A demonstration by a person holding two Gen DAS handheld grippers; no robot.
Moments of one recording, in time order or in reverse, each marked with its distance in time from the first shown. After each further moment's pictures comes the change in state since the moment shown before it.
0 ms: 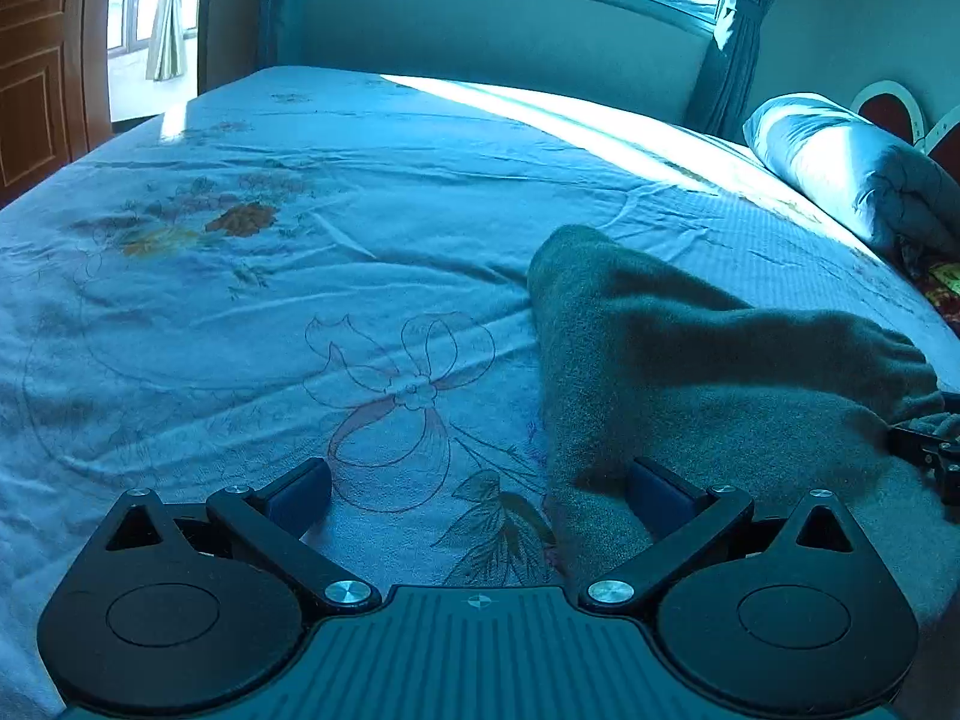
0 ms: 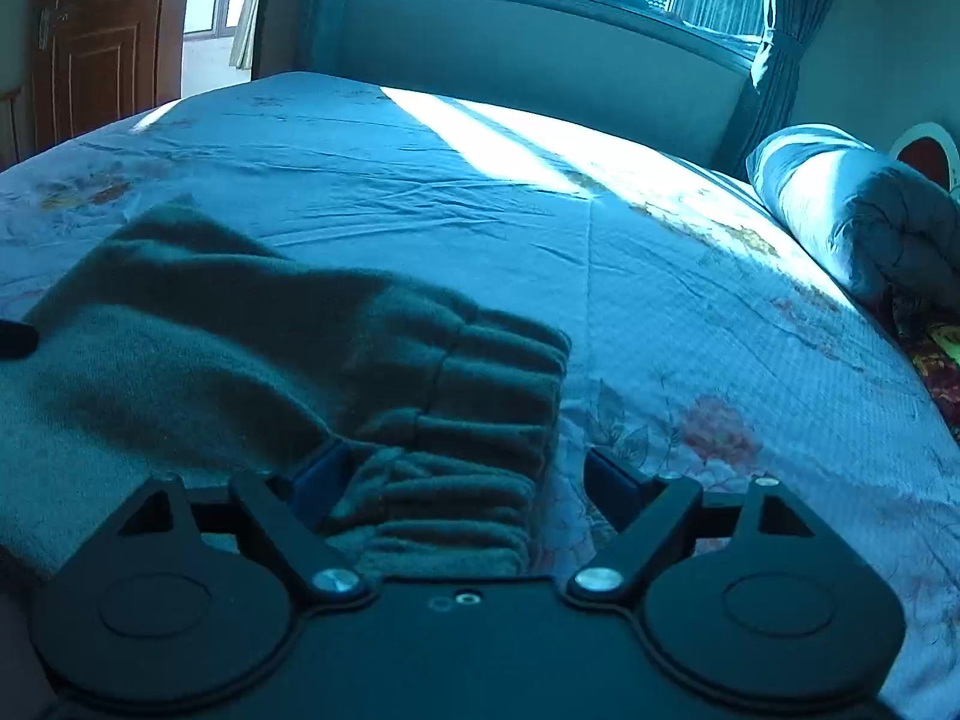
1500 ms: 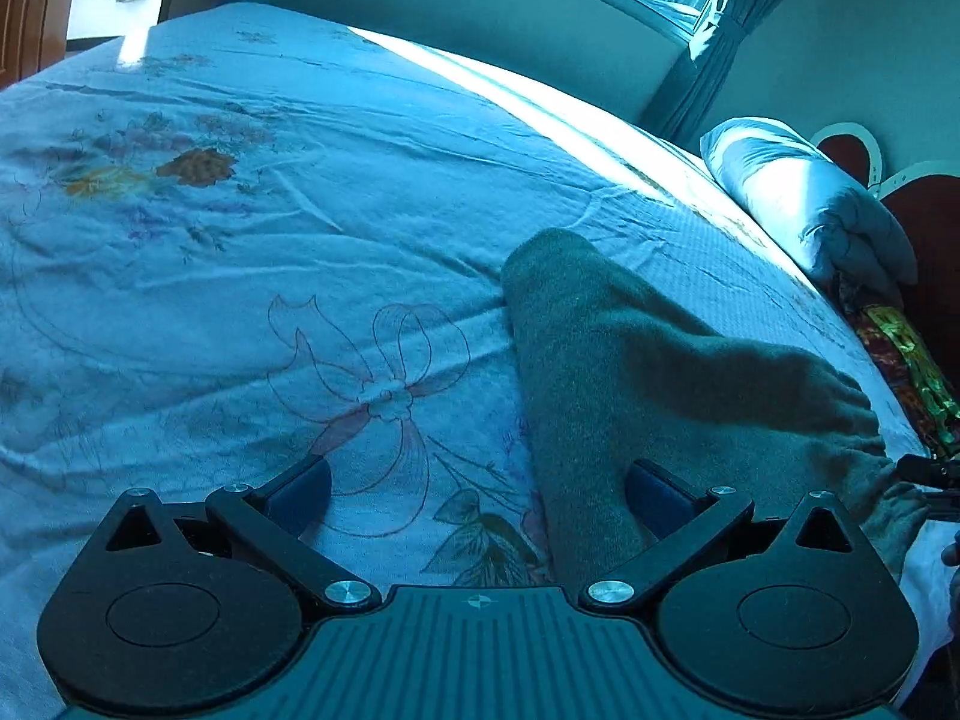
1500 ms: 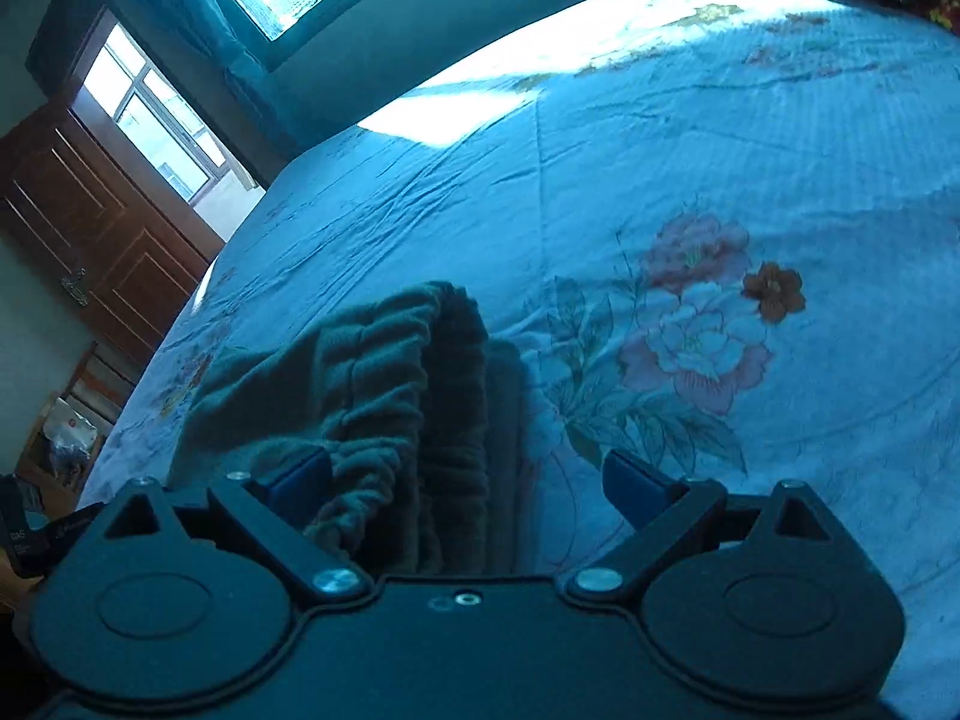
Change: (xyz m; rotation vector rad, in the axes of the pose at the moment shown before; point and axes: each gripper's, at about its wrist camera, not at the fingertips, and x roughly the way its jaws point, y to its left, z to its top) left arm 0.011 0.033 0.011 -0.108 0.071 -0.223; right arm -0.005 -0.117 -0.034 0.591 0.118 0.432
